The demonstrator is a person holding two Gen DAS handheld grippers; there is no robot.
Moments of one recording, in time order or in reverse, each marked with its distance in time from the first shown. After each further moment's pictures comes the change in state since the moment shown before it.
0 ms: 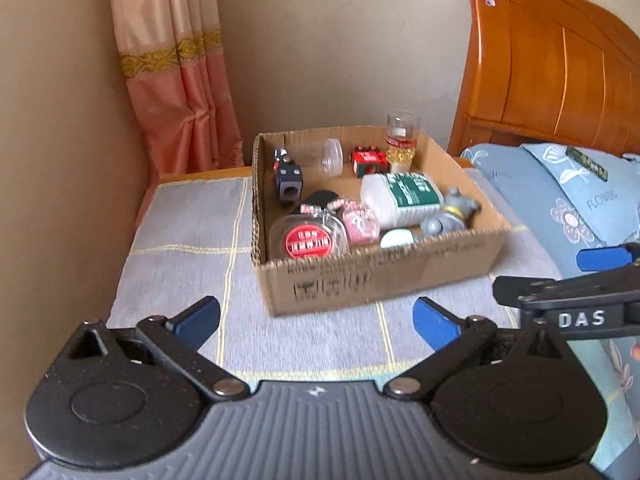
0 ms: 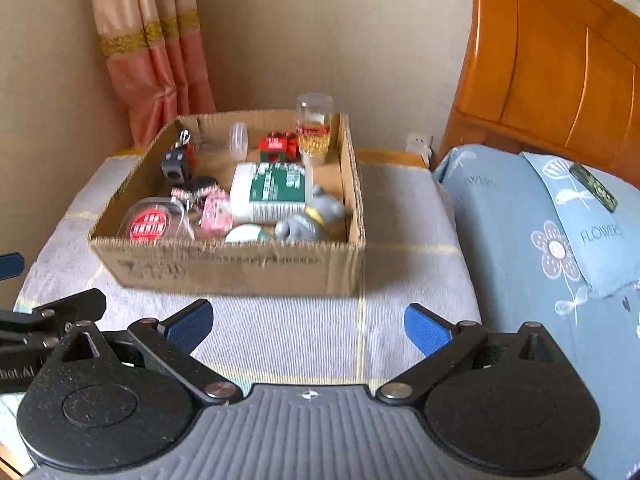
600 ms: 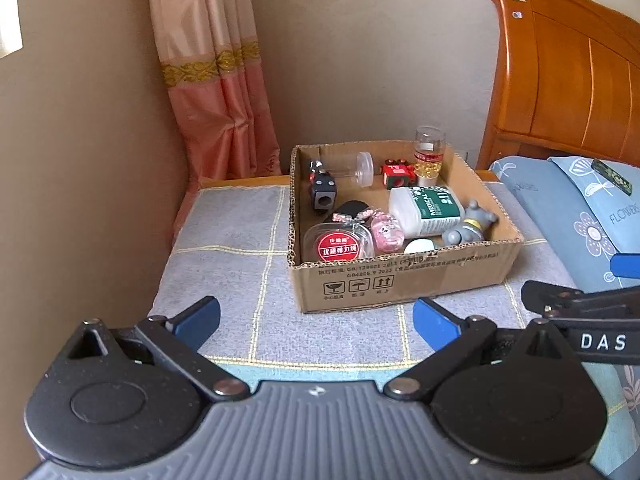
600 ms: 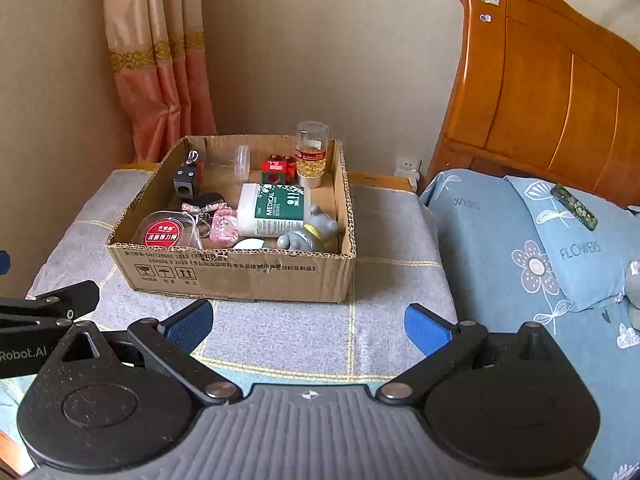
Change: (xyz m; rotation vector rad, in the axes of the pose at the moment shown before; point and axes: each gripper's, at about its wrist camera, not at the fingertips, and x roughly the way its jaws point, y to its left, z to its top) left arm -0.026 -0.003 0.002 -0.041 -0.018 0.105; right arm -0.040 0.007 -0.004 -0.024 -0.078 -0.034
